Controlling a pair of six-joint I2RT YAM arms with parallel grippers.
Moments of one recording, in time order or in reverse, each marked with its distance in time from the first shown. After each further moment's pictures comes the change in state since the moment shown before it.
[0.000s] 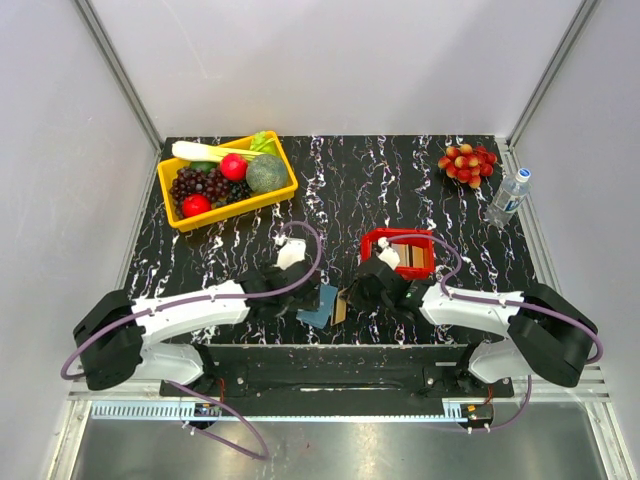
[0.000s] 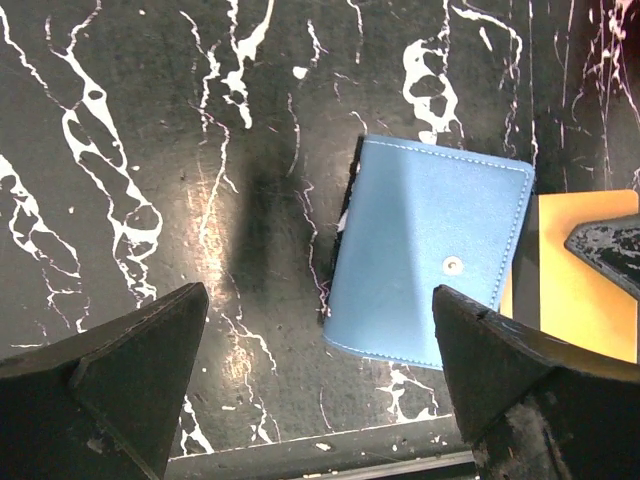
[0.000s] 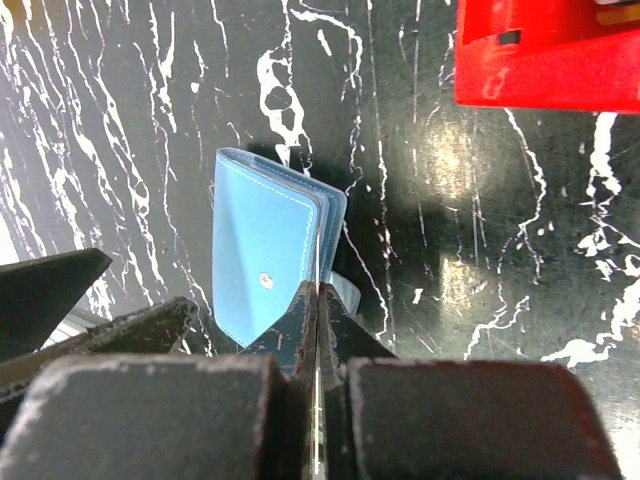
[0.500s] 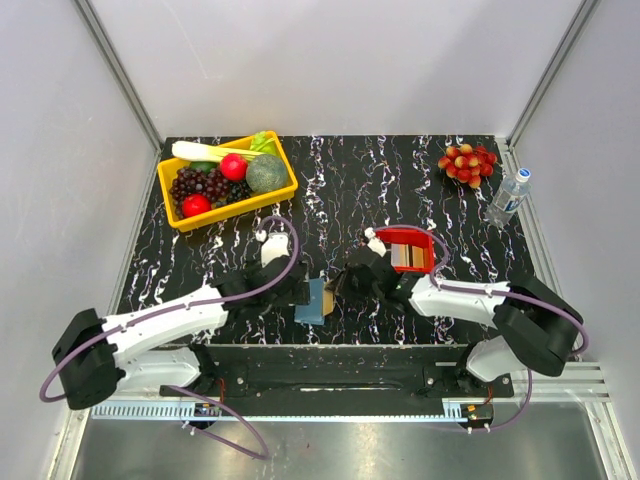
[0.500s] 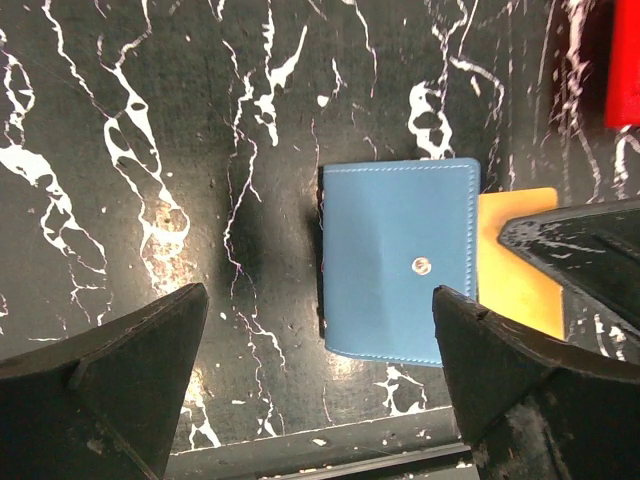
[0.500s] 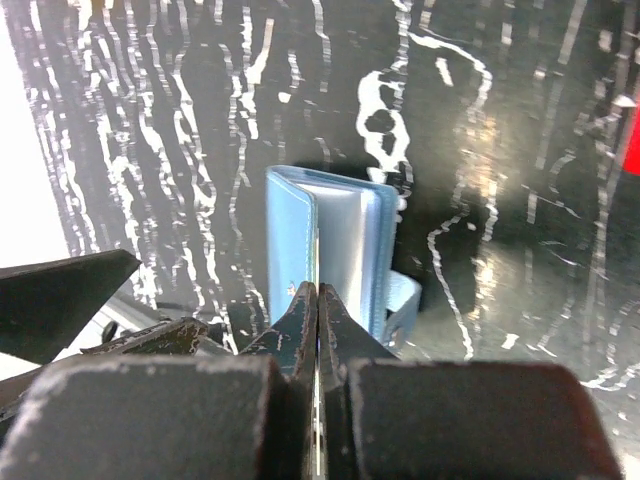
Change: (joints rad) left arm 0.071 -0.146 -0.053 -0.004 0.025 -0.010; right arm -0.010 0.087 0.076 0.080 -0.068 -0.041
